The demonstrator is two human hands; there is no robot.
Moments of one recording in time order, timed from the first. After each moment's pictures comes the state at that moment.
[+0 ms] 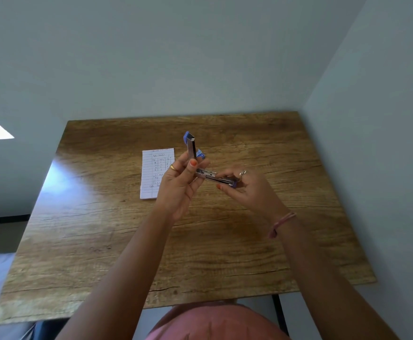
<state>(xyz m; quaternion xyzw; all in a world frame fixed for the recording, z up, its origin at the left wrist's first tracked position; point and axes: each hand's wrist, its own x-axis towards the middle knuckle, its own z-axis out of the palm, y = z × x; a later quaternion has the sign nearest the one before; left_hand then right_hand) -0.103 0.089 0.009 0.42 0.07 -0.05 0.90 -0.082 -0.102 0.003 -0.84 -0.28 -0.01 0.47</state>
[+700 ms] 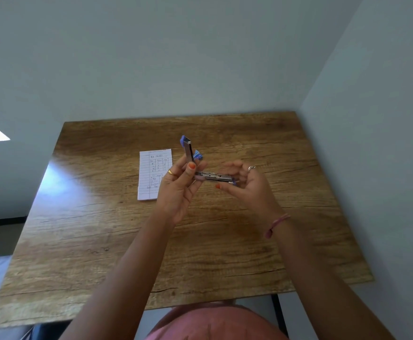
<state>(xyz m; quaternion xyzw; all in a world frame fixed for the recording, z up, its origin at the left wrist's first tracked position) -0.106 0.086 0.002 0.39 0.08 -0.05 0.91 -0.087 -0.099 -0.002 -0.77 -0.13 0.04 0.62</state>
